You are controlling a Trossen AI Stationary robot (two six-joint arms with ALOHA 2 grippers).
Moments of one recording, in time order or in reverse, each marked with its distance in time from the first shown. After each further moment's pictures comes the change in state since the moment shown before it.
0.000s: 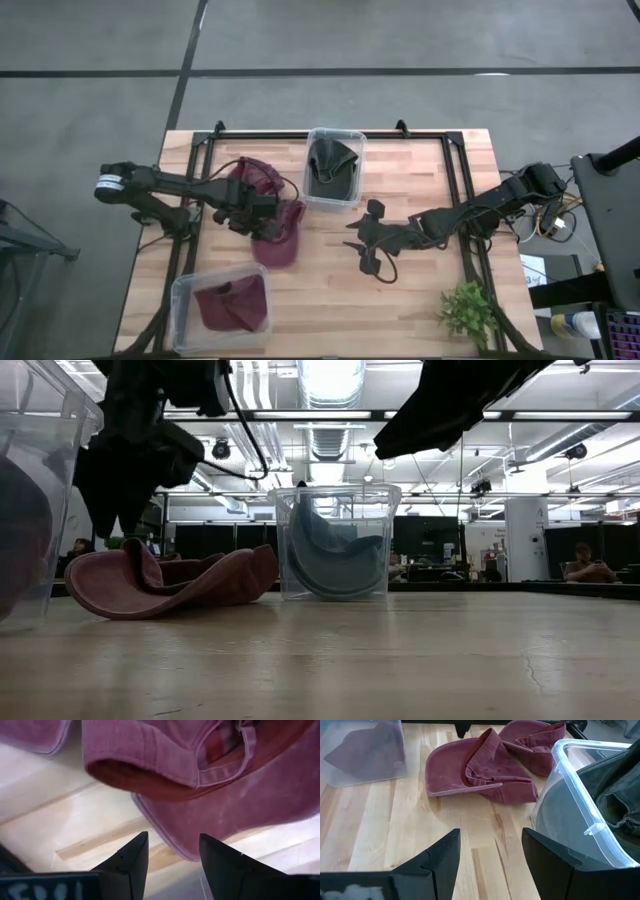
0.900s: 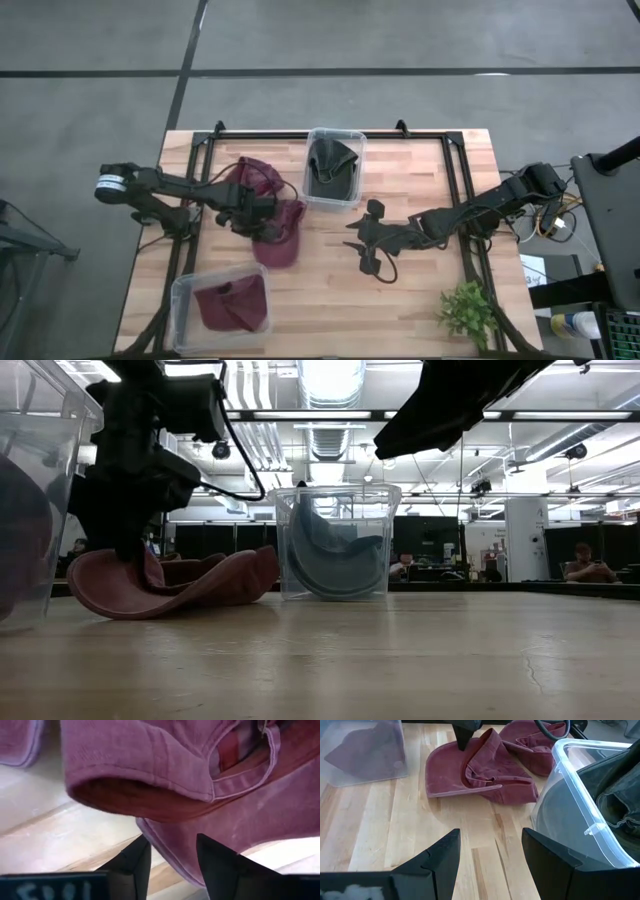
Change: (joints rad) left arm 0.028 0.000 -0.135 0.168 0.021 0.040; right arm 0.000 0.000 0.000 0.000 -0.001 0.000
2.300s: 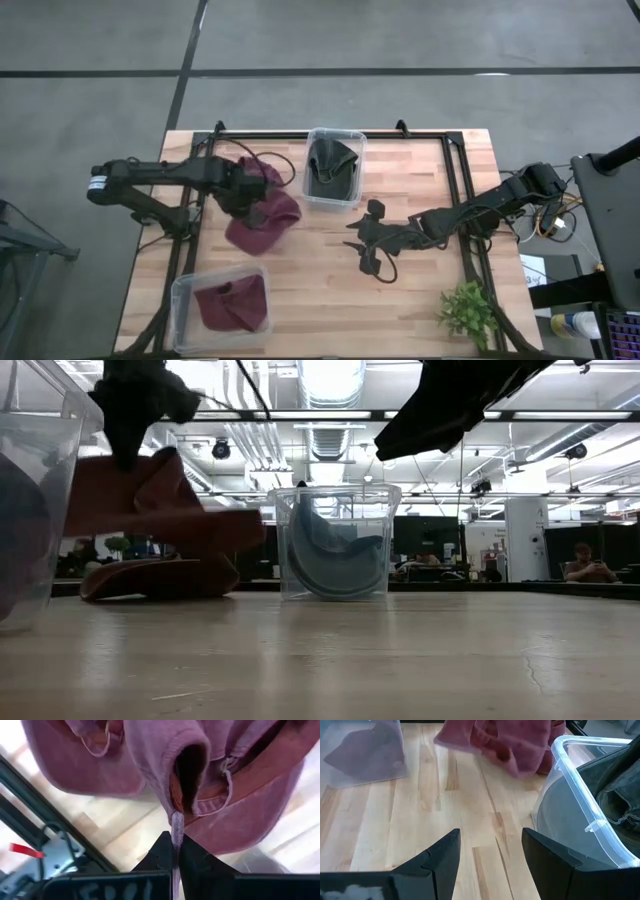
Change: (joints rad) left arm 0.021 -0.075 0.407 -0.554 -0.218 0.300; right arm 0.000 0.000 0.000 -0.005 0.000 0.019
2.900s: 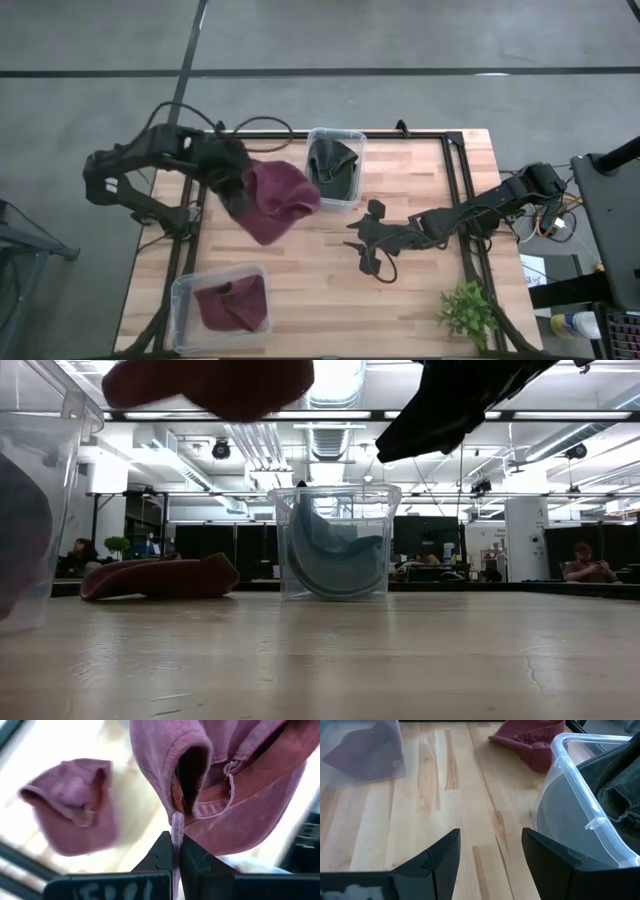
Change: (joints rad) left arm 0.003 -0.008 0.504 -0.136 0.003 0.290; right arm 0.000 0.000 -0.004 0.000 0.001 0.008
